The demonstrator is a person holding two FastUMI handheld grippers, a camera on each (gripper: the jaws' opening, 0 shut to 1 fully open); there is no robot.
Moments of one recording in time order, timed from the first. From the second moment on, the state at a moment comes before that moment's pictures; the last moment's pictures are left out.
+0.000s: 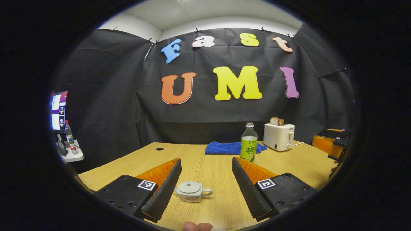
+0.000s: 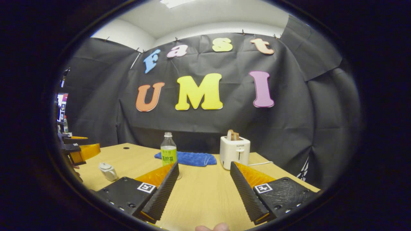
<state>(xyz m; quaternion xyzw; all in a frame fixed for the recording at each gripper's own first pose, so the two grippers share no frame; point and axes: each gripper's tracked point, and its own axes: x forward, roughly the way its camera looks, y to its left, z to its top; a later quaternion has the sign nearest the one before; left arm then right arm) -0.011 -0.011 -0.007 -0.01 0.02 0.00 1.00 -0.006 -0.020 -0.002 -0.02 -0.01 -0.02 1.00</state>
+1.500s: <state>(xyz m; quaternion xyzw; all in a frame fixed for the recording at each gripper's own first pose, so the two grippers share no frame) -0.053 -0.009 0.016 -0.02 -0.03 -0.01 1.00 -0.046 0.028 0.007 -0.05 -0.03 -0.04 1.00</state>
